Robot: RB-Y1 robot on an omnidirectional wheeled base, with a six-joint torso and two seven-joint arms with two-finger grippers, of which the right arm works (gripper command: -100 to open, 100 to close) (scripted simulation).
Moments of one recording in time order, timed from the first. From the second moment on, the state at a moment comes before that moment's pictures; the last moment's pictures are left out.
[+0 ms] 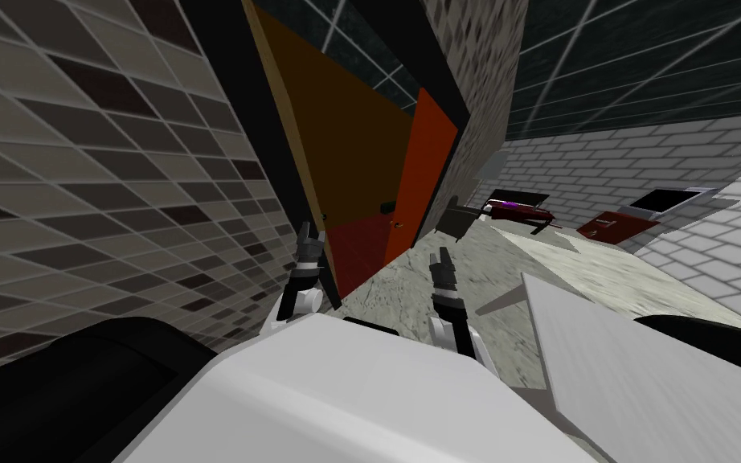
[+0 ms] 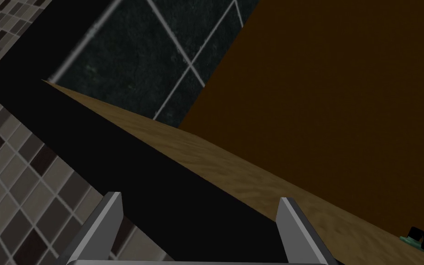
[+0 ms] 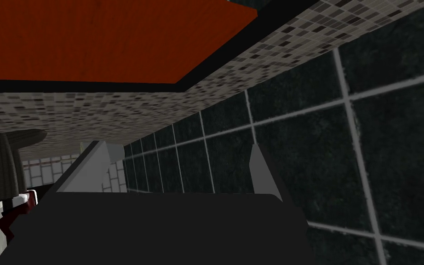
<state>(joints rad) 0.37 -0.08 0.06 -2.01 0.14 -0.46 -0.04</state>
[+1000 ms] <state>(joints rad) 0.28 -0.10 0.08 -1.80 0.17 -0.52 -0.08</state>
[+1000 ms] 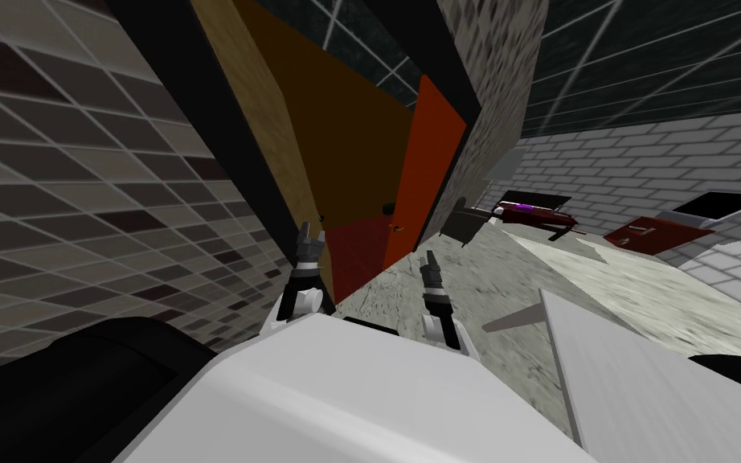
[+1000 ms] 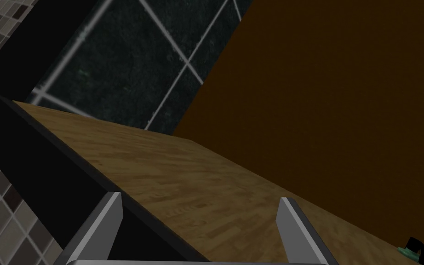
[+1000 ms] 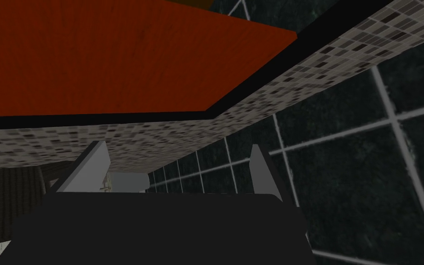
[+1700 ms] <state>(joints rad) 0.22 -0.10 0.10 -1.65 0.20 -0.56 -0.12</state>
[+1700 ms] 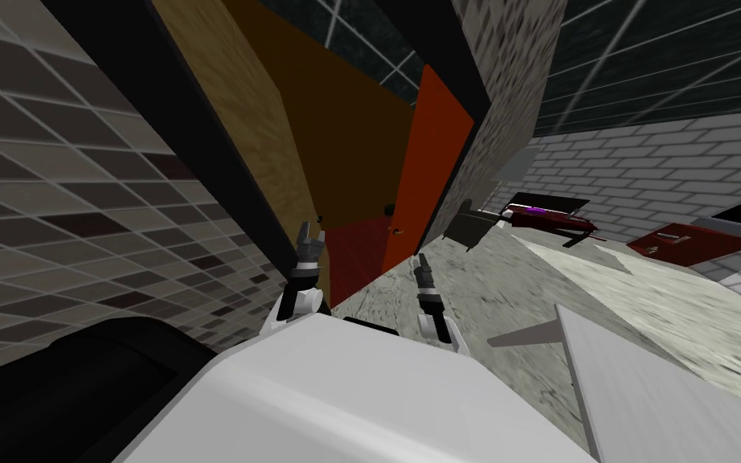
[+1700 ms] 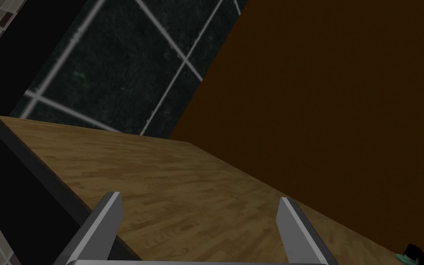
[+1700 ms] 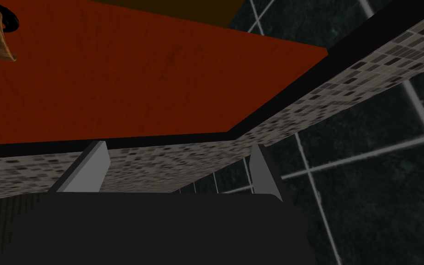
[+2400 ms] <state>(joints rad) 0.16 -0.10 0.12 -1.48 0.22 -0.62 -0.15</state>
